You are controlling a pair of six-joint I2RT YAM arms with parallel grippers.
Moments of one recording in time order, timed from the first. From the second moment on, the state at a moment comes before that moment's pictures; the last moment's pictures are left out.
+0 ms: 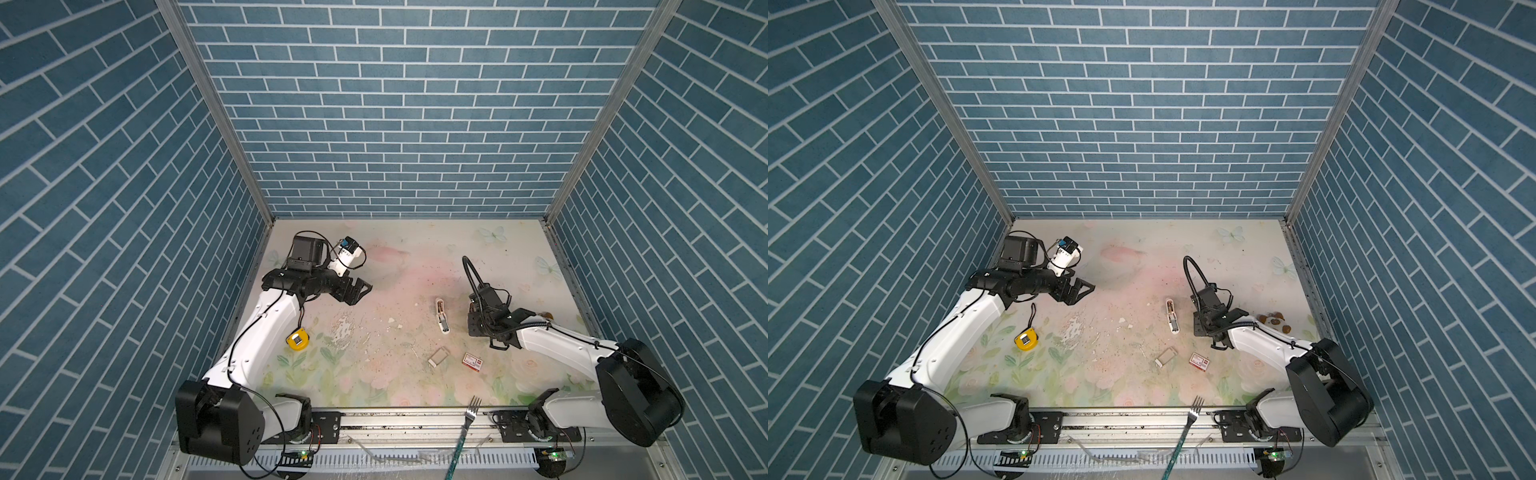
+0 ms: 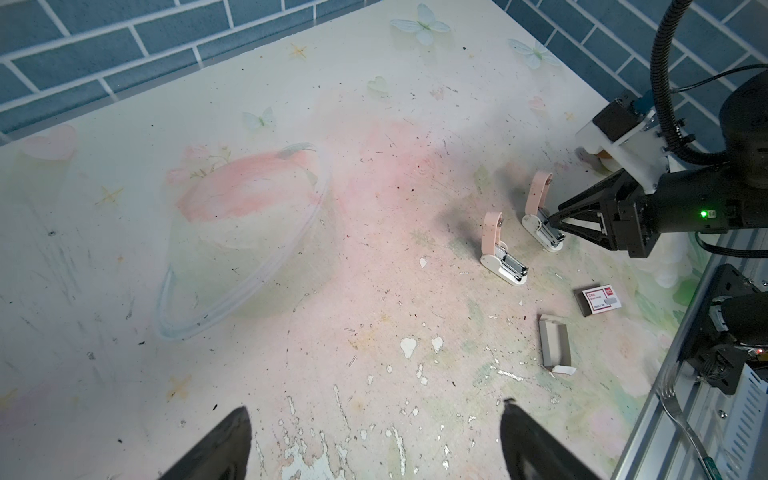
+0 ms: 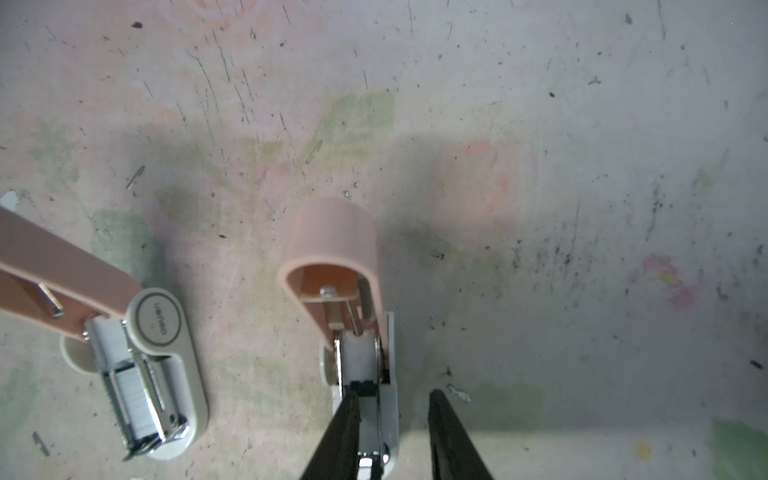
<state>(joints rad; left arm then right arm) -0.19 1.25 1.10 -0.70 0.53 0.28 0.61 1.34 0.63 -0.37 0.21 0.49</state>
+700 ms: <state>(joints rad) -0.19 1.25 1.10 -0.70 0.53 0.28 0.60 1.31 0.62 -0.36 0.21 0.49</state>
